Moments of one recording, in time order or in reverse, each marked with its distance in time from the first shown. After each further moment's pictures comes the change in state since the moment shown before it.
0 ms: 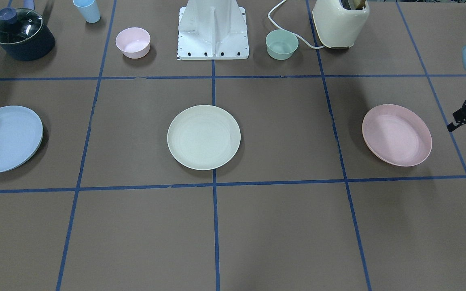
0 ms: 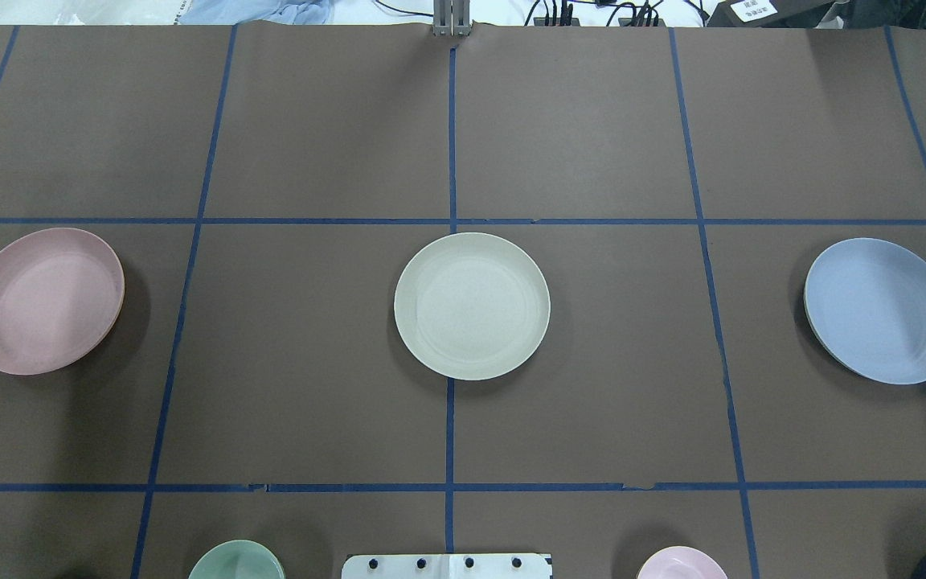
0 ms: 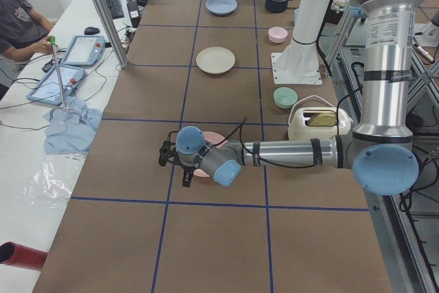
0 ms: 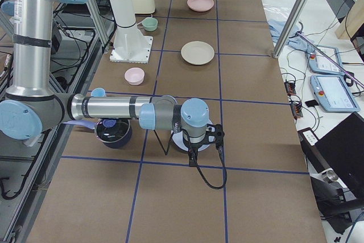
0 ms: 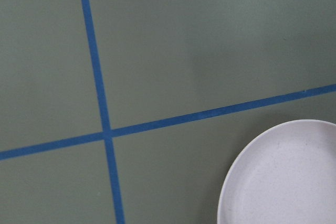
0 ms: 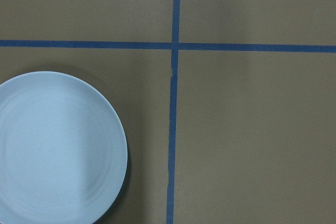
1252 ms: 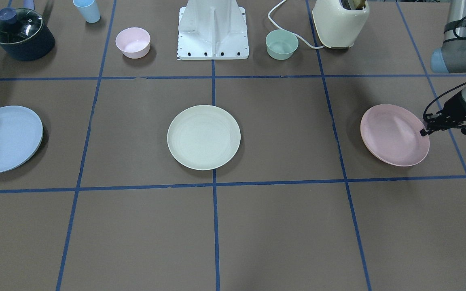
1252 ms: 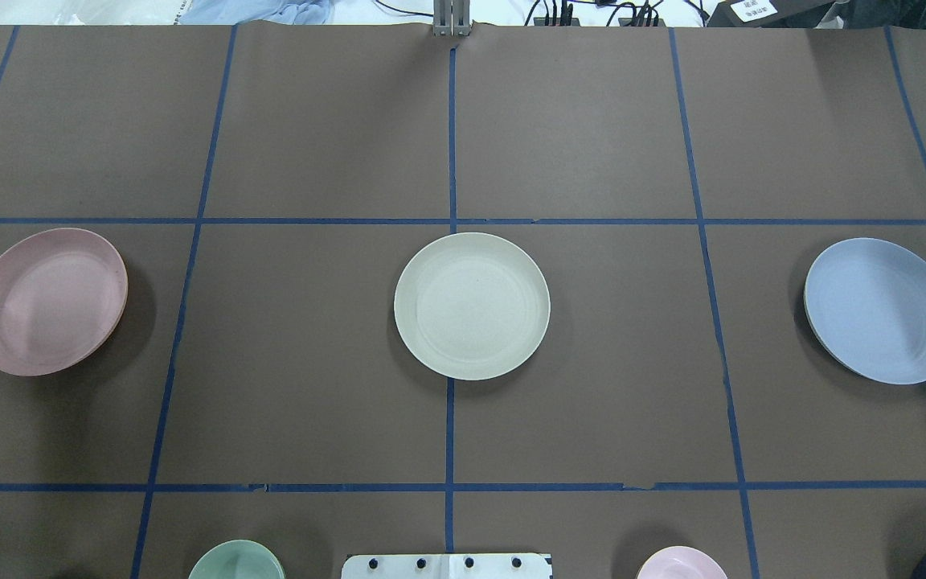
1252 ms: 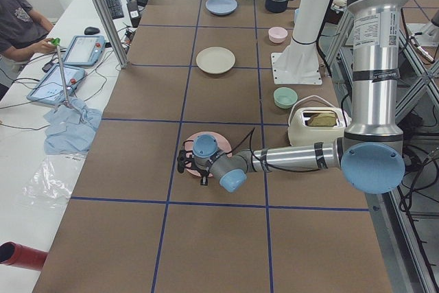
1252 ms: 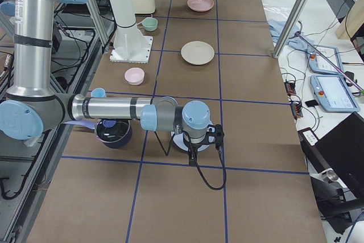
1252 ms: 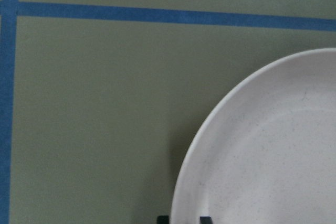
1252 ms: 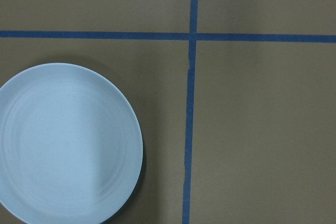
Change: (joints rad) left arm 0.172 0.016 0.072 -0.127 0.098 -0.193; right arm -0.040 0.003 -0.019 -0.002 0.043 -0.002
